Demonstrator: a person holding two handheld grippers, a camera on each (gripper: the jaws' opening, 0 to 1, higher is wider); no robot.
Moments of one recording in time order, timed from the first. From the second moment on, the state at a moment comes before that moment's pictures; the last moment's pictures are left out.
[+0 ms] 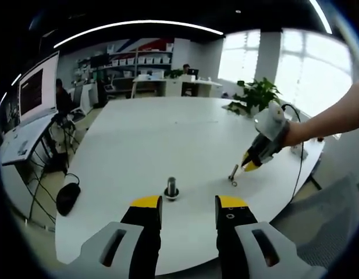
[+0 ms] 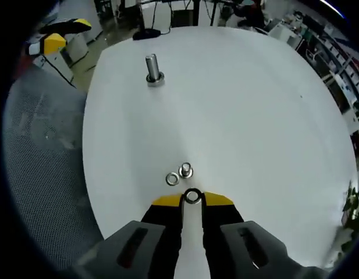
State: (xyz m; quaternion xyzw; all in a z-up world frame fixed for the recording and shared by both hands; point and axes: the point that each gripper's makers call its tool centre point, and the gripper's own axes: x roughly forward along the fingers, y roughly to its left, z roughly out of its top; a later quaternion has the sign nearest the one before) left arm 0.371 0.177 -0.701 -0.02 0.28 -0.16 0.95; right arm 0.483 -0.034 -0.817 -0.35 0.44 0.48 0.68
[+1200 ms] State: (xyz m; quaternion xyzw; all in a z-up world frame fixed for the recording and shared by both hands) left arm 0.371 0.180 -0.701 -0.02 0.28 -0.15 0.95; right arm 0.480 -0.006 -0.794 -0.40 0.39 0.53 0.63
